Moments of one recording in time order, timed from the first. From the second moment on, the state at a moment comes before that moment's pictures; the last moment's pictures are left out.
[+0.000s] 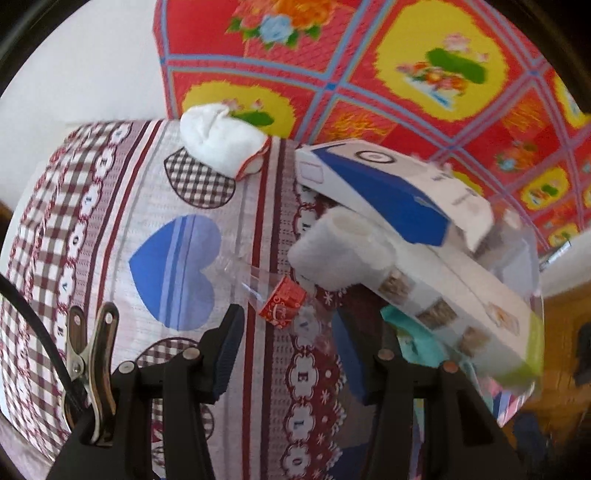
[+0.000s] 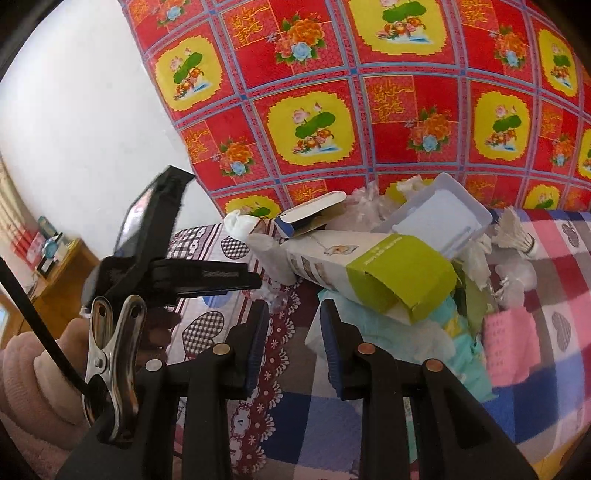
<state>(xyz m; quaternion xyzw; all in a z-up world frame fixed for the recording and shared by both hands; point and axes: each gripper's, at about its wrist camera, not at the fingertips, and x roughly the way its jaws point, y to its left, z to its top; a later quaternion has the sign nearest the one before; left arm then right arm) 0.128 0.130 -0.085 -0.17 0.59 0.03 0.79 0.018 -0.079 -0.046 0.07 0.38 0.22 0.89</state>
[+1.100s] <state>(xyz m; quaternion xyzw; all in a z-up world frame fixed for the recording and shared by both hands) 0.120 0.134 -0.109 -0.13 0.59 0.05 0.79 0.037 -0.085 -0.049 0.07 0.38 0.25 0.89</state>
